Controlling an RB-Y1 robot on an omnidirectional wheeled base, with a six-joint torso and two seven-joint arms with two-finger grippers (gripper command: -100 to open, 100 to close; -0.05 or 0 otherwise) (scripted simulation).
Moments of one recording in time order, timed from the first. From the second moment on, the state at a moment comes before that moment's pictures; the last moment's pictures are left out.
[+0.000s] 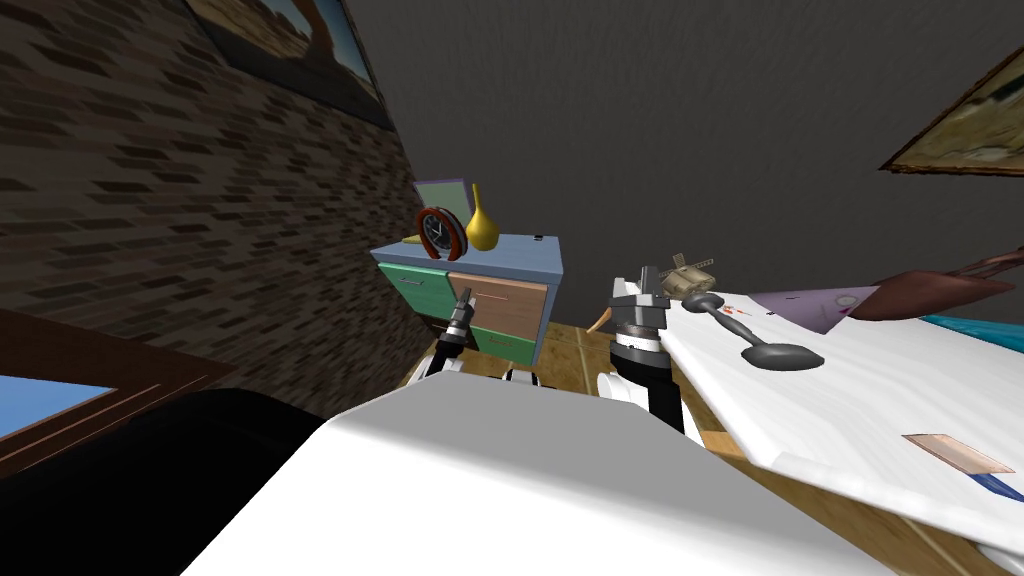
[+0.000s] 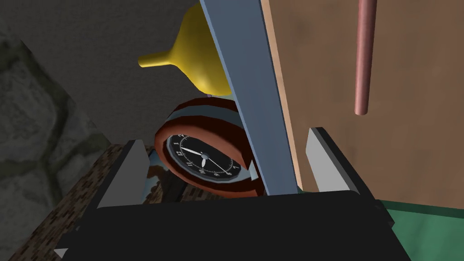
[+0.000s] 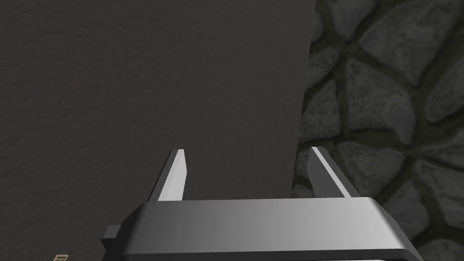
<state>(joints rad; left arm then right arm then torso) 0.43 0.12 -0.07 -1.98 -0.12 -0.41 0.03 0.46 -0.02 0.07 -2.35 0.06 -0.39 -0.03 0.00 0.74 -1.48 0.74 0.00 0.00</state>
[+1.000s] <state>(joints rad) 0.35 0.09 -0.11 -1.77 -0.14 -0.35 0.00 0.46 -0.02 0.07 -2.35 0.06 -0.39 -0.03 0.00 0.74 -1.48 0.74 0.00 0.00</state>
